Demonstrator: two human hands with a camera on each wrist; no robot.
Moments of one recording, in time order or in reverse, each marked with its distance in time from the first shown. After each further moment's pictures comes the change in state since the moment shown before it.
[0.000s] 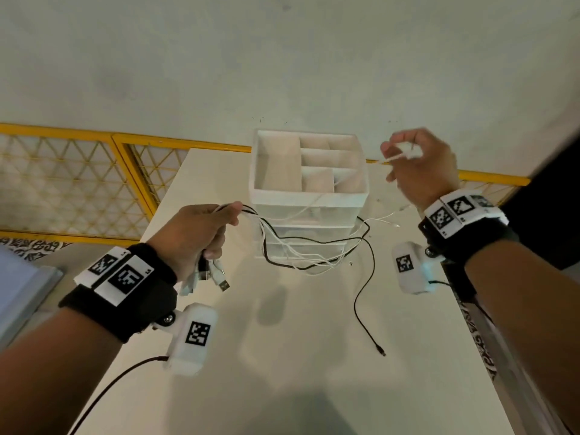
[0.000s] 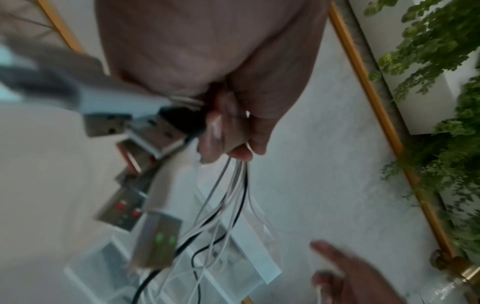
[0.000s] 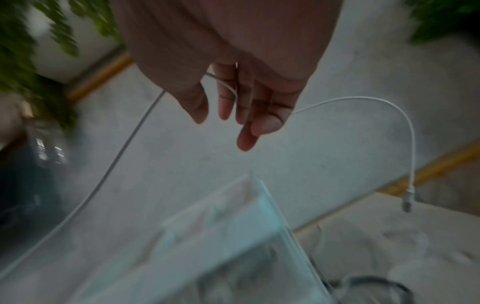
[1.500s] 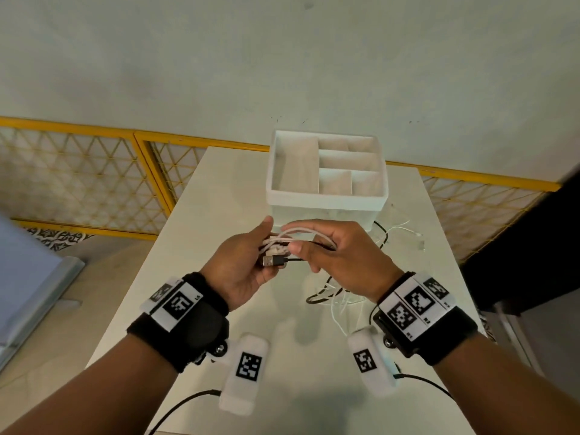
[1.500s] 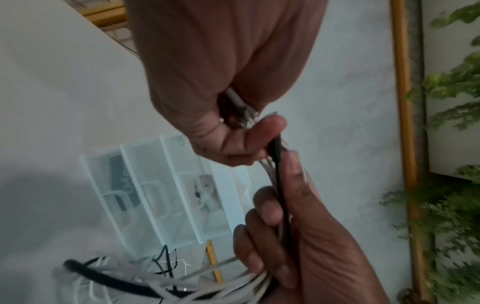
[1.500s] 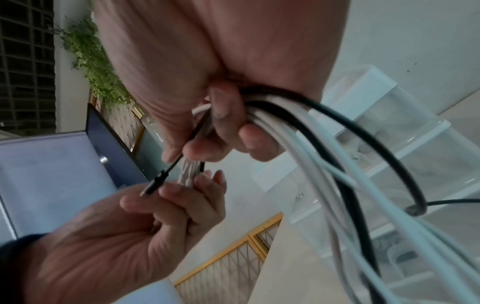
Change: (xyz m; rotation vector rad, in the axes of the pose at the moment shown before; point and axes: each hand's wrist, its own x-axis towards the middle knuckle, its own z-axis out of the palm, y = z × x) left_hand -0.013 -0.021 0.042 -0.446 -0.055 -0.190; right_hand -0.125 -0.041 0.056 0.307 -0.788 -0.119
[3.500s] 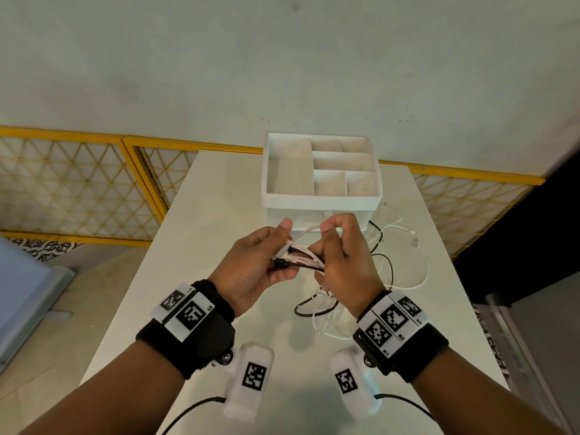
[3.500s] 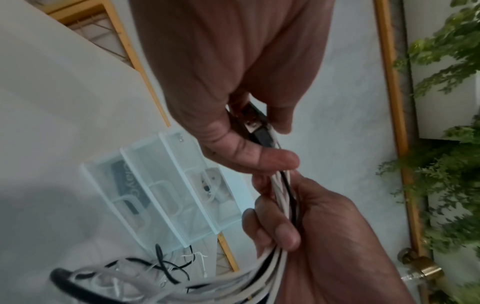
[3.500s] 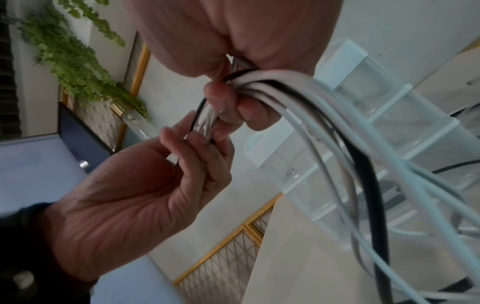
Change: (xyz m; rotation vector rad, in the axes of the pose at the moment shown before) left_hand 0.001 -0.005 0.007 0.088 -0.108 0.092; right_hand -0.001 0.021 0.027 0.171 0.420 0.136
